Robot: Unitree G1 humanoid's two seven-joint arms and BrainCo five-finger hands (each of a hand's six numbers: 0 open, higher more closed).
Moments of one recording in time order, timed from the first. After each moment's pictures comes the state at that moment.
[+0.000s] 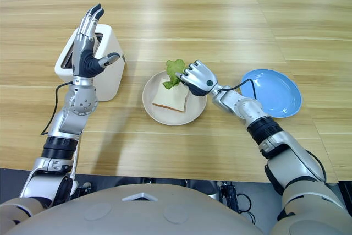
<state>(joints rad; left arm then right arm) -0.25 0.35 -0.04 0.09 0.63 -0.45 0.42 -0.48 -0.59 0.60 0.45 -1.18 -0.41 -0.63</state>
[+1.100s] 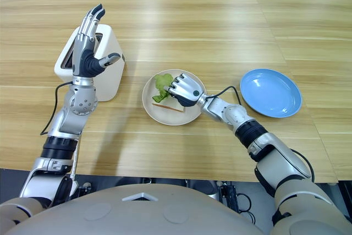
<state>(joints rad) -0.25 0.35 -0.04 0.08 0.62 -0.45 0.41 -0.48 -0.52 0.70 0.51 -1.18 -0.41 -0.59</state>
